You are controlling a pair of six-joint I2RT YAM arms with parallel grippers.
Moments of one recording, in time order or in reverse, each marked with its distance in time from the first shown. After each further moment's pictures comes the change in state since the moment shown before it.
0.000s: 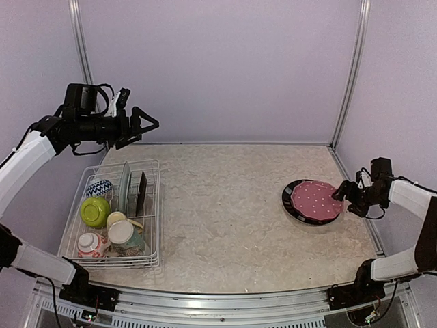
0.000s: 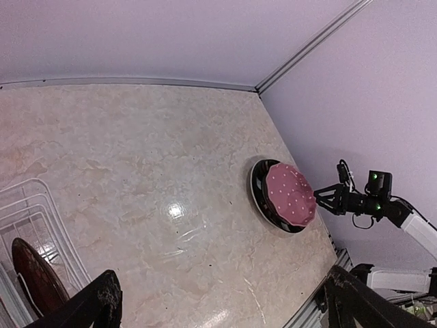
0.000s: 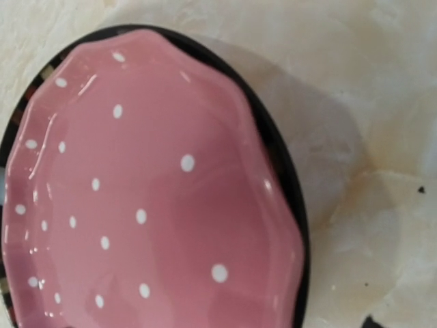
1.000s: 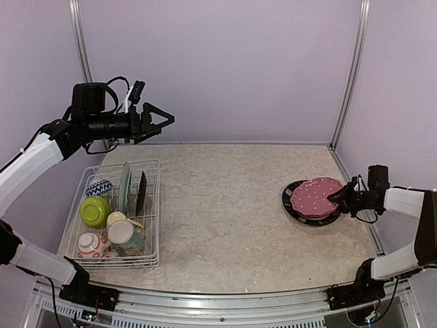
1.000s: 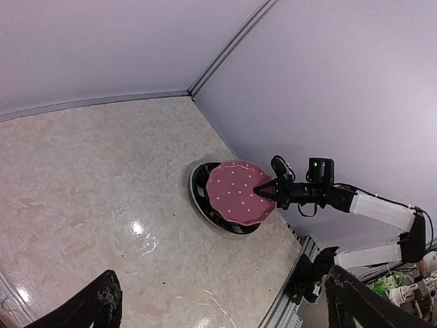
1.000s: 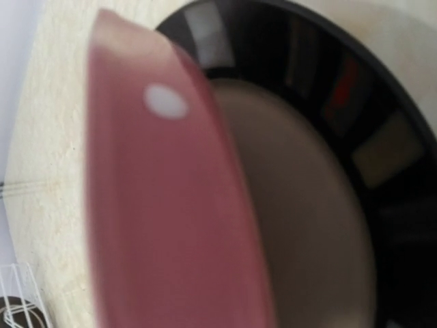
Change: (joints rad) left arm -0.090 0.006 -0.051 0.229 0.121 -0.040; right arm 0.000 0.043 -0.137 0.307 -0.259 0.349
